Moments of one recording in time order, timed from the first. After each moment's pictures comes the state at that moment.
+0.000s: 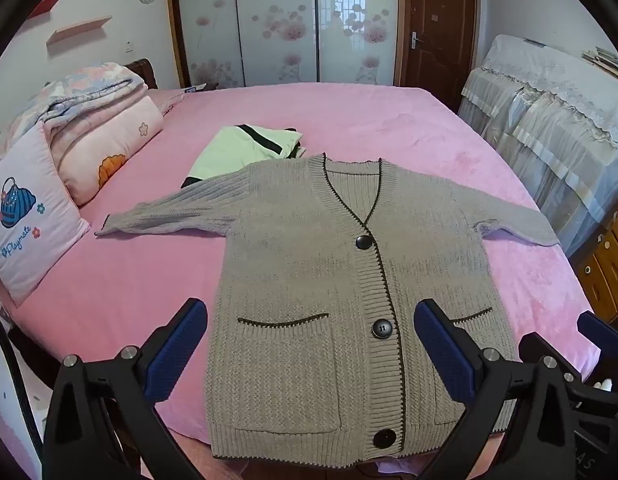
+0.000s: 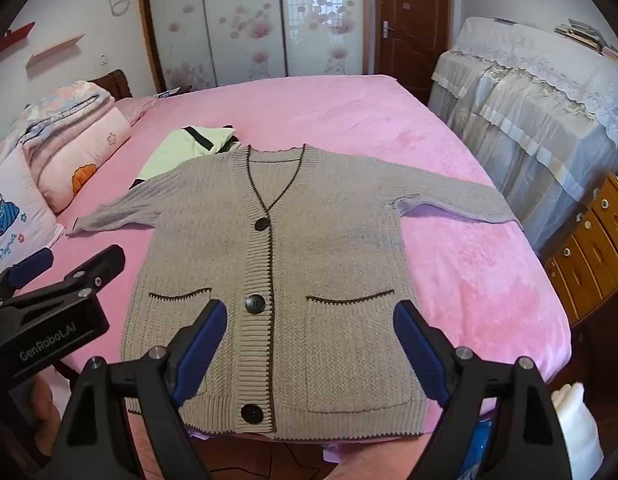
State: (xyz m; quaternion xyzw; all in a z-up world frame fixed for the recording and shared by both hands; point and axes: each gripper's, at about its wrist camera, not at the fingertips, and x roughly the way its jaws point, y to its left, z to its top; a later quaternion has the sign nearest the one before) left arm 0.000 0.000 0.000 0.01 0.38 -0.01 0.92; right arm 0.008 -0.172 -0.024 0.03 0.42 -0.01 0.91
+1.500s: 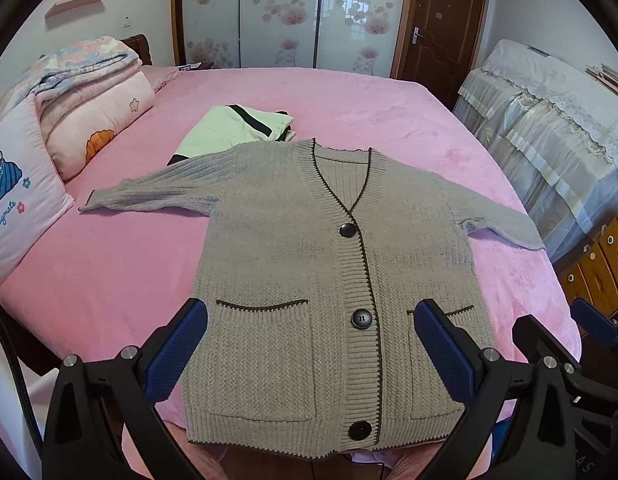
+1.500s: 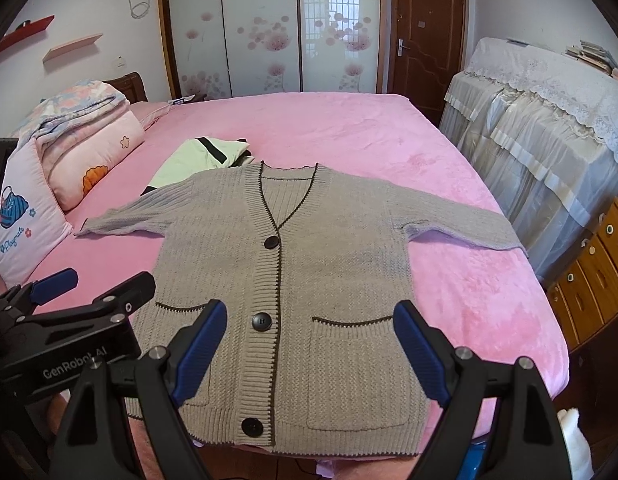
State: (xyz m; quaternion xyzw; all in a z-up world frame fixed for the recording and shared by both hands) left arm 0.005 0.002 -0.009 -0.03 0.42 -0.02 0.91; right arm 0.013 -0.165 -0.015 0.00 0.39 0.00 0.92
